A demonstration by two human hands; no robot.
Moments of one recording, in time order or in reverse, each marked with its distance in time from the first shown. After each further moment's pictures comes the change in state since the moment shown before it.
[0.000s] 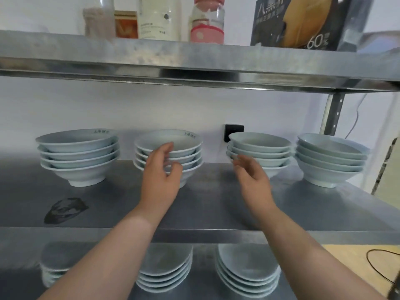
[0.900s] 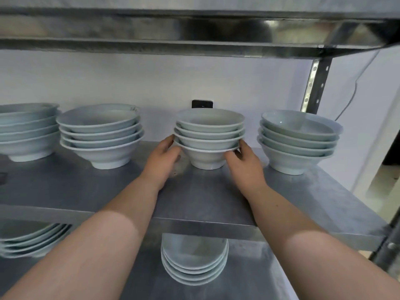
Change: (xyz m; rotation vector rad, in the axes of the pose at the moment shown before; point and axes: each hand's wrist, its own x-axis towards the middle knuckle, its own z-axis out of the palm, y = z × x) left_hand -0.011 -0.003 0.197 -0.223 -0.215 -0.508; right_hand 0.095 0.081 -0.145 -0.243 -0.189 0.032
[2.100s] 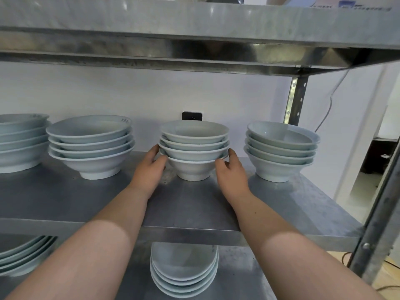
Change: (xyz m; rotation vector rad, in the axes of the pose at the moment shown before) left_hand 0.004 -0.010 -0.010 0.116 0.057 -0.043; right_hand -0.005 -0.007 0.003 0.014 0.037 0.013
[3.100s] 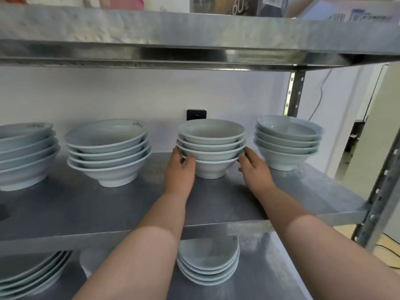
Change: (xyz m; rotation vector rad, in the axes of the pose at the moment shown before) left_hand -0.021 0.017 0.002 0.070 -0.010 0.155; right_hand -0.008 0.001 0.010 -0.111 0.107 0.072
